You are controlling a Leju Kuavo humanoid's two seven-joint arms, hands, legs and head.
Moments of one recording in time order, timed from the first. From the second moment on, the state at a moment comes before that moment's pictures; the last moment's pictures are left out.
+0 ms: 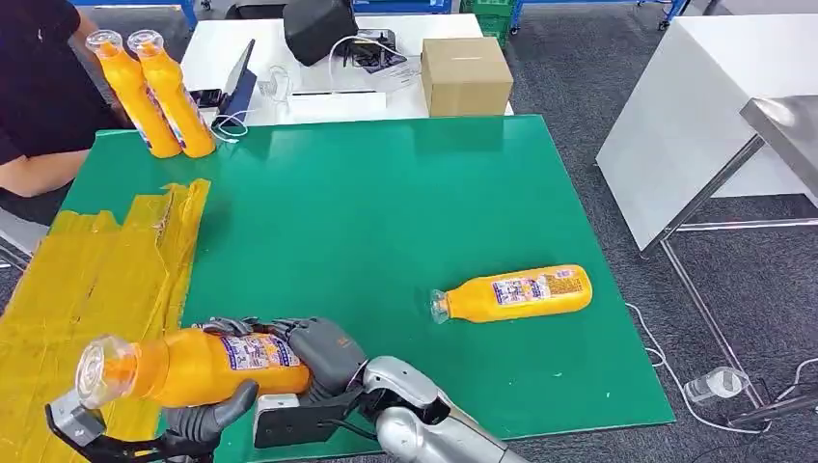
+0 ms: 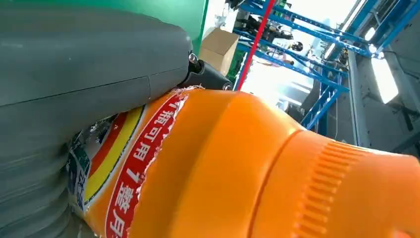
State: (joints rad) left arm 0.25 -0.21 -0.02 -1.70 0.36 -0.45 -0.50; right arm -0.36 0.19 0.97 -1.12 0.58 -0.04 -0.16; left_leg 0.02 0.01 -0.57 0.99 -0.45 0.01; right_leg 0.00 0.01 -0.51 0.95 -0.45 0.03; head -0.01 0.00
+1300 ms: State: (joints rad) left arm 0.15 -0.08 0.20 -1.64 -0.79 0.29 -0.52; right arm -0.16 -0.03 0.67 -1.48 0.70 -0.14 -0.16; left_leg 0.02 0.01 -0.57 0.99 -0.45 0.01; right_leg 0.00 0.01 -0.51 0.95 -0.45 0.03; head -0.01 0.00
